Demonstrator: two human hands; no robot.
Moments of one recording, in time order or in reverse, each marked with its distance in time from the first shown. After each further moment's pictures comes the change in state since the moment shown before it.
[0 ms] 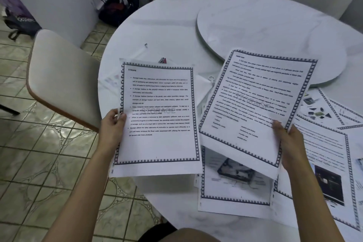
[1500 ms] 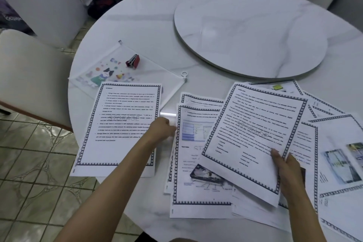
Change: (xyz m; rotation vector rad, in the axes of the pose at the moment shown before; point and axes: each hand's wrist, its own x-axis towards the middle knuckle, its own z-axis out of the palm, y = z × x) left_hand -0.061 0.052 0.176 0.525 -0.483 -0.217; right_hand 0.009 0.057 -0.121 -0.094 0.066 0.163
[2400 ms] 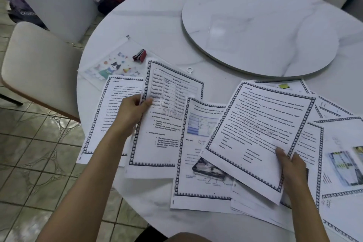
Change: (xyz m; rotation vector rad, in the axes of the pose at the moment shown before) left_hand -0.021 -0.019 -0.058 -0.542 0.284 0.219; right_hand 0.001 0.000 -0.007 -0.048 0.039 -0.024
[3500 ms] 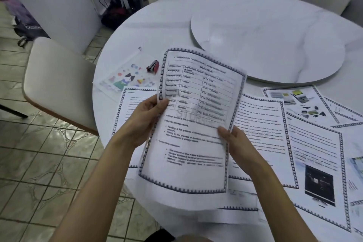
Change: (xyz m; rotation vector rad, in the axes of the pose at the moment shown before) left_hand -0.004 0.020 -0.036 -0.516 -0.472 0.025; right_hand -0.059 -0.069 0.156 0.093 -0.740 -0.041
